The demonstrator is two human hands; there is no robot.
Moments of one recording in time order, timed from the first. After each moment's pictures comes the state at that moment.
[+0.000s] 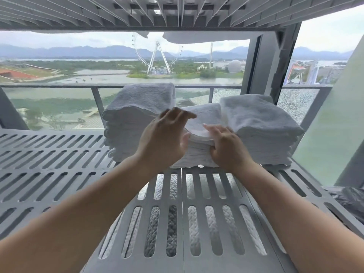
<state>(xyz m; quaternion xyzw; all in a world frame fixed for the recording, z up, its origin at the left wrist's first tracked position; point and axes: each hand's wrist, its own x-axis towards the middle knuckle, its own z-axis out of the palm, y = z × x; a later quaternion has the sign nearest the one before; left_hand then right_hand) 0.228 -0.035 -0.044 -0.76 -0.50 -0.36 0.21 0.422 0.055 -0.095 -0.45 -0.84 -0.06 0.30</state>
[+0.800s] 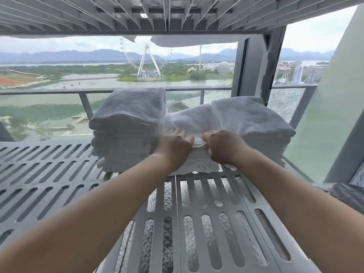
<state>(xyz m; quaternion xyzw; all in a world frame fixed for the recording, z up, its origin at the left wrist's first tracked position) 0.252 0.047 -0.076 -0.77 -0.58 -0.02 0.27 0.427 0.075 -0.063 -0.49 -0.86 -0.13 0.09</state>
